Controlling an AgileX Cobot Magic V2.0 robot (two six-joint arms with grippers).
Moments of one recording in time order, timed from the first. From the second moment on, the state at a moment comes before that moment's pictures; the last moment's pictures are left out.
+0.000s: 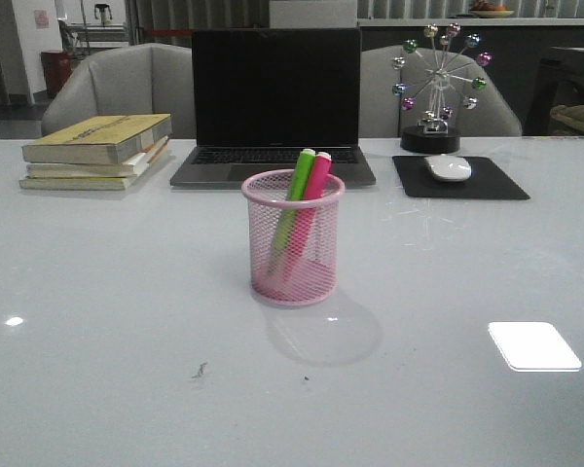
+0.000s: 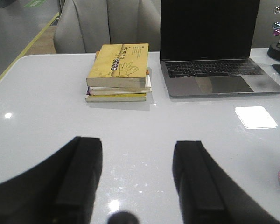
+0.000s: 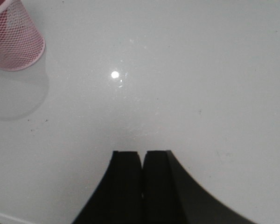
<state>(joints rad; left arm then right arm) -0.09 0.68 -0.45 -0.34 0.08 0.33 -0.01 0.84 -0.49 0.39 0.47 -0.41</state>
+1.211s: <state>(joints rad) -0.09 0.68 -0.45 -0.34 0.08 0.33 -0.01 0.27 -0.24 0.22 -0.12 -0.42</state>
